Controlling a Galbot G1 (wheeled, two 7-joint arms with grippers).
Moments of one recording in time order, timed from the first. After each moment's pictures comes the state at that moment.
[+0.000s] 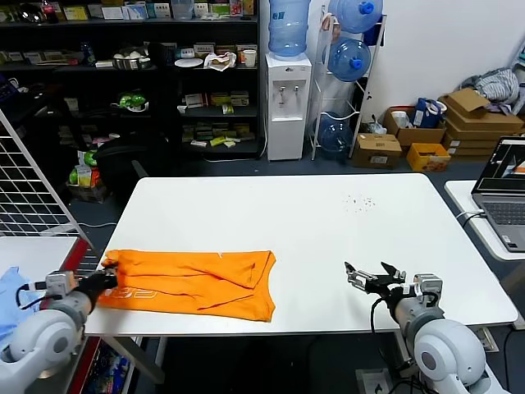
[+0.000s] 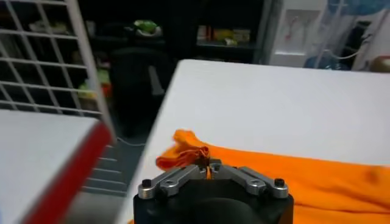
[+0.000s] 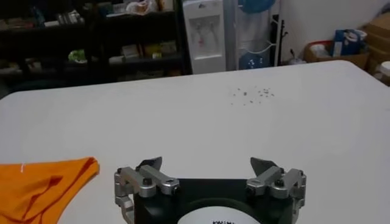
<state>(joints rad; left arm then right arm) 1.31 -0.49 -0.29 -1.89 -1.24 0.23 -0.46 -1.44 1.05 0.56 2.15 0.78 -0.65 0.29</state>
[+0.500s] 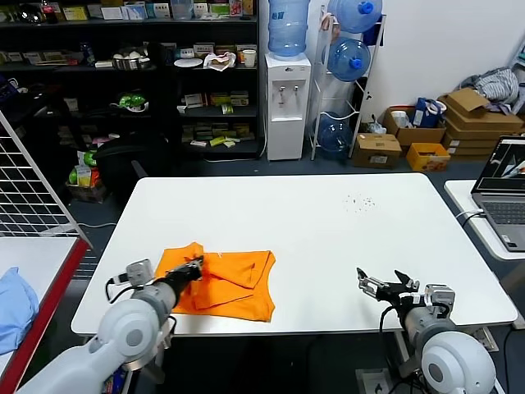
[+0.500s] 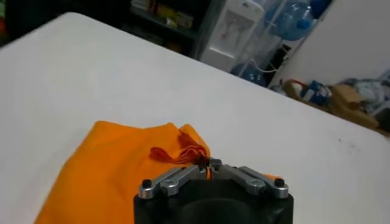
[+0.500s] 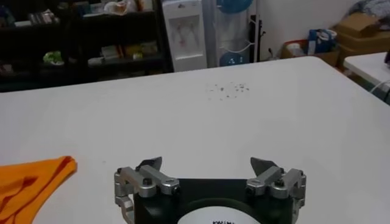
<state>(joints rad) 0.99 -0.76 0.05 -2.05 -1.41 0.27 -0.69 -1.51 1.10 0.63 2.17 0.74 -0.64 0.30</state>
